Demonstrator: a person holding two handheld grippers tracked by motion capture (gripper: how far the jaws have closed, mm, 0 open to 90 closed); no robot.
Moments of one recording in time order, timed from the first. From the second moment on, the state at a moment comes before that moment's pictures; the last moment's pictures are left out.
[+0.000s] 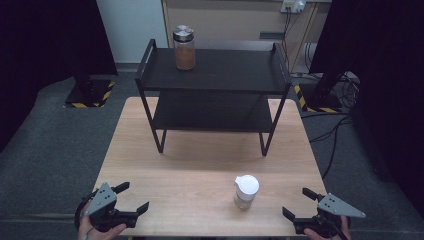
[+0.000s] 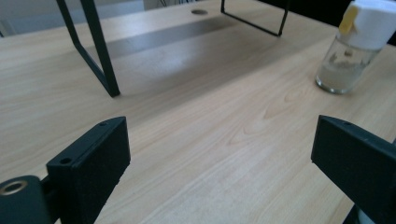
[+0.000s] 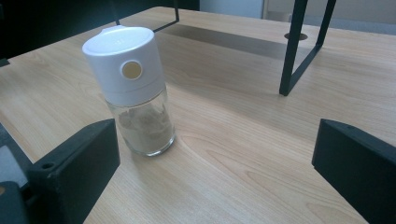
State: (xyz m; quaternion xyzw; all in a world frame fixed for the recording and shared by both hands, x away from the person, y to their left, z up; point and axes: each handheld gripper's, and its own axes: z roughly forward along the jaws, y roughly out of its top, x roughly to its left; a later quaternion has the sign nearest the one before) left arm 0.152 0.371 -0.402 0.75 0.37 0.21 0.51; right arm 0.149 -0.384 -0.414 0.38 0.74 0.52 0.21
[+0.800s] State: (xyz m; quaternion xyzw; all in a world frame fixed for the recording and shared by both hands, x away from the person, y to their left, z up) left arm 0.150 0.374 -0.404 0.74 0.35 0.22 0.52; right arm 0.150 -0.383 -0.414 0.38 0.74 0.51 0.21
